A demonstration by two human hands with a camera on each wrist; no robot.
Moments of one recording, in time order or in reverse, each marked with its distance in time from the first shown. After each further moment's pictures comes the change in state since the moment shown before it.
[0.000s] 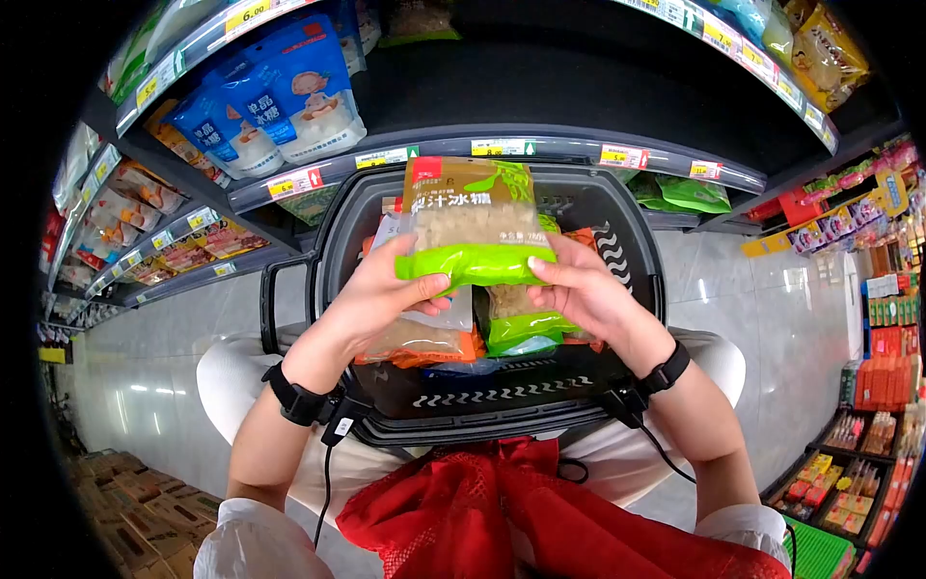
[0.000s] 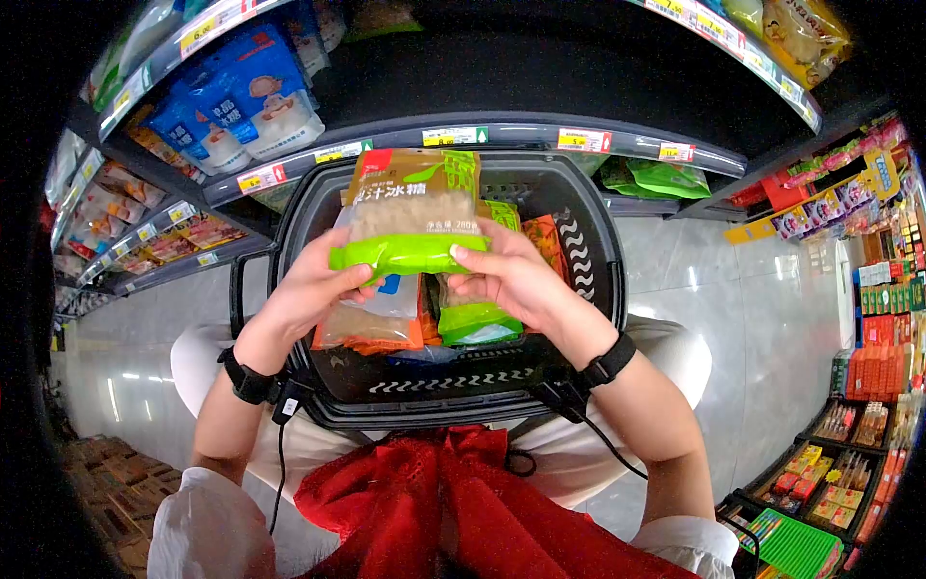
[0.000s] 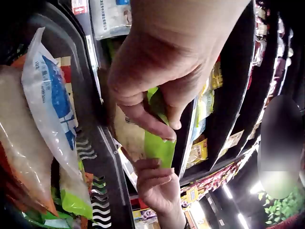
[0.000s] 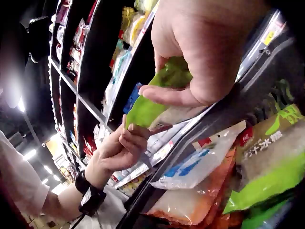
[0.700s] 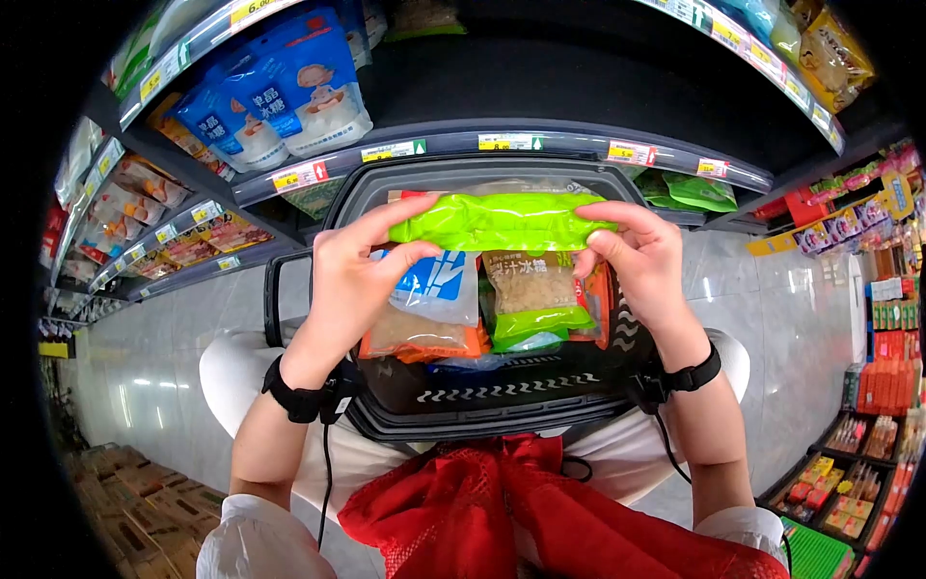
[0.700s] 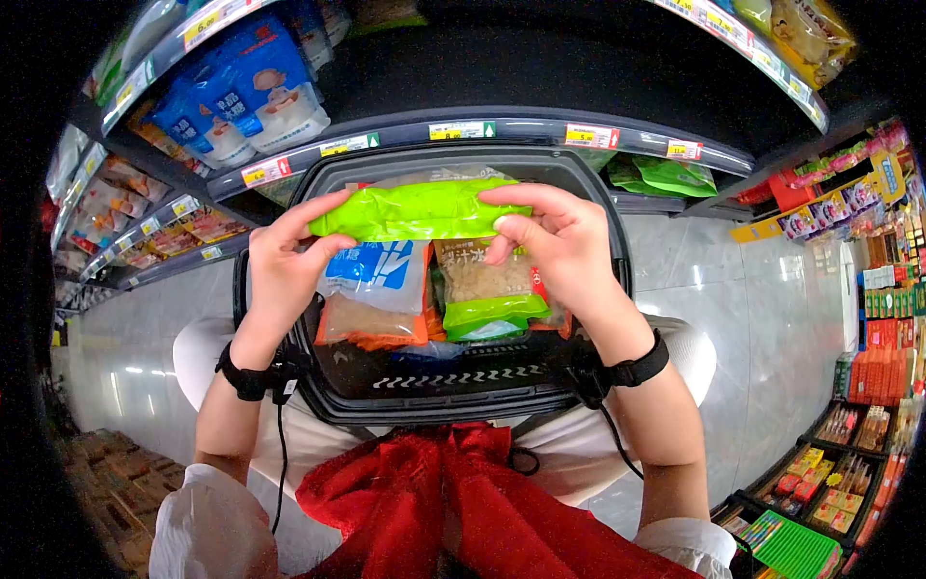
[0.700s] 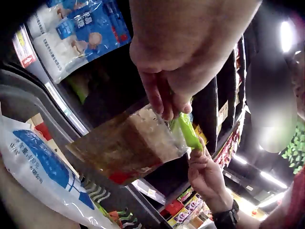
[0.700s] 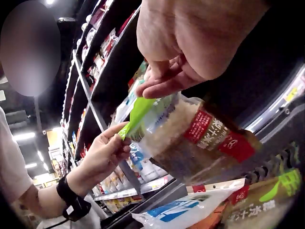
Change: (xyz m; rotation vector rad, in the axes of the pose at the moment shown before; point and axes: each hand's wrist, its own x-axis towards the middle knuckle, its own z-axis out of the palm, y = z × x) left_hand -0.011 0.023 0.003 0.680 0.368 0.711; right_hand -0.024 -0.035 0.018 -0.625 0.171 -0.567
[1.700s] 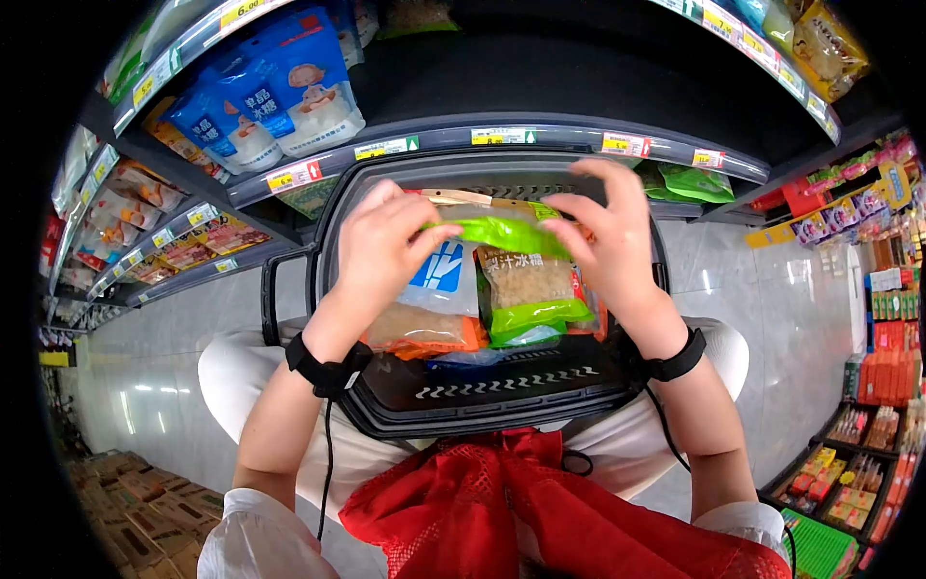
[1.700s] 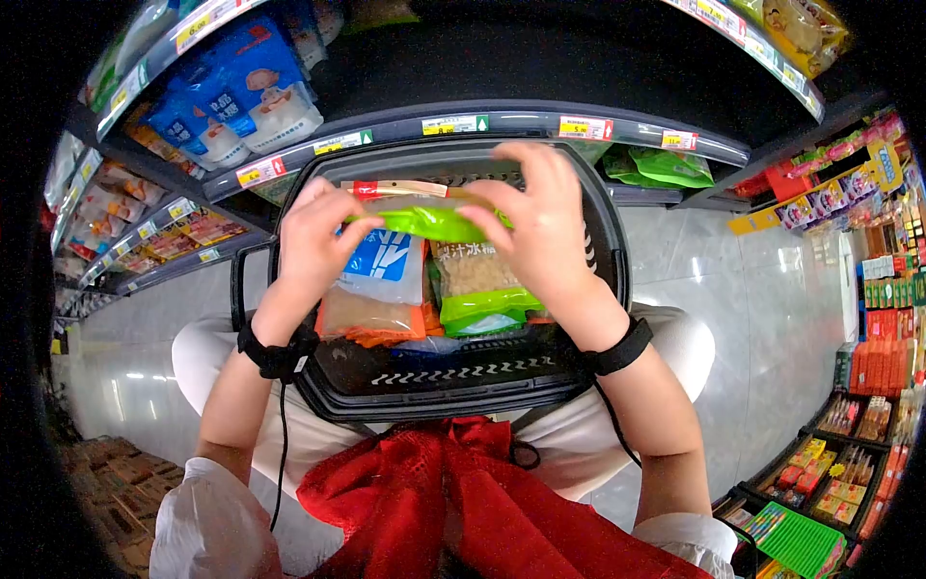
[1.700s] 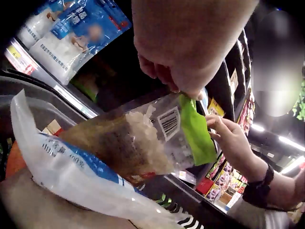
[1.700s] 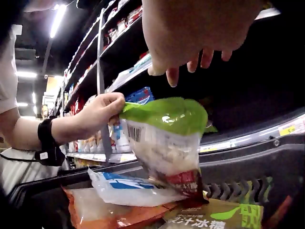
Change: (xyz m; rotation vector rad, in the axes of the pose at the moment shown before) left_hand 0.016 -0.024 0.023 0.440 0.037 0.327; right_hand 0.017 0.018 0.003 -1.105 0.169 -0.643
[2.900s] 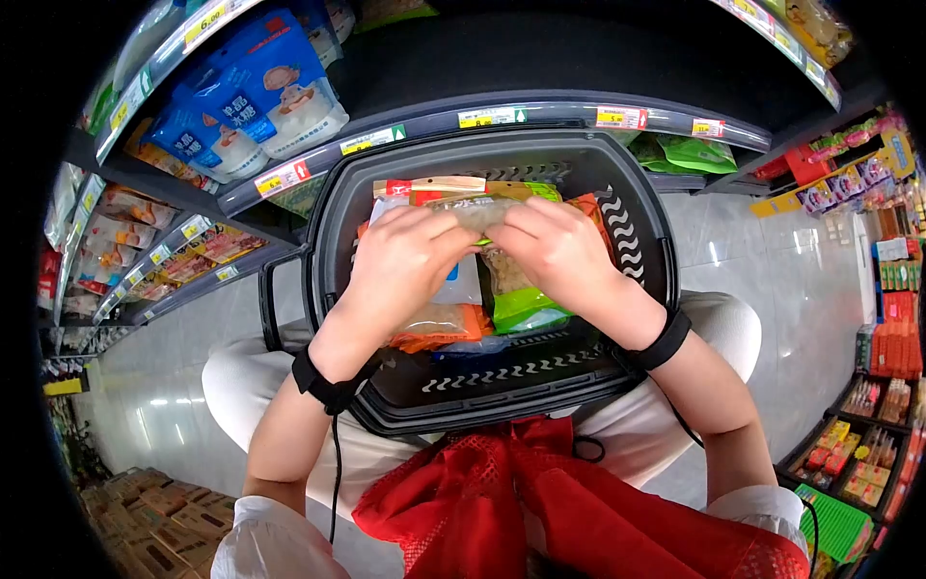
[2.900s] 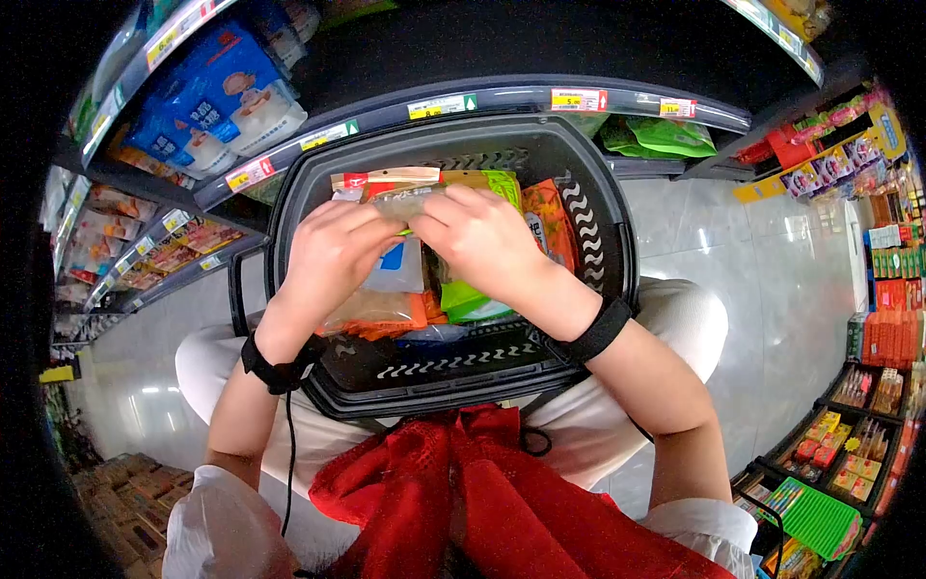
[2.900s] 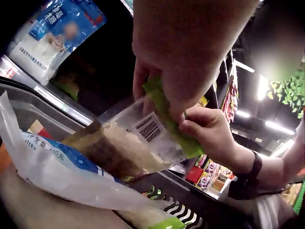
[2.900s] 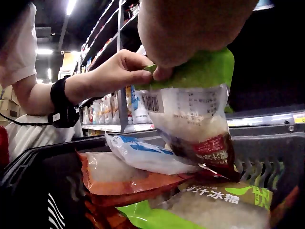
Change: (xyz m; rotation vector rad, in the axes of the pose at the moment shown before) left_hand -0.003 0.018 0.009 0.070 -0.221 0.219; right_hand -0.015 -0.021 0.031 0.082 -0.204 -0.170
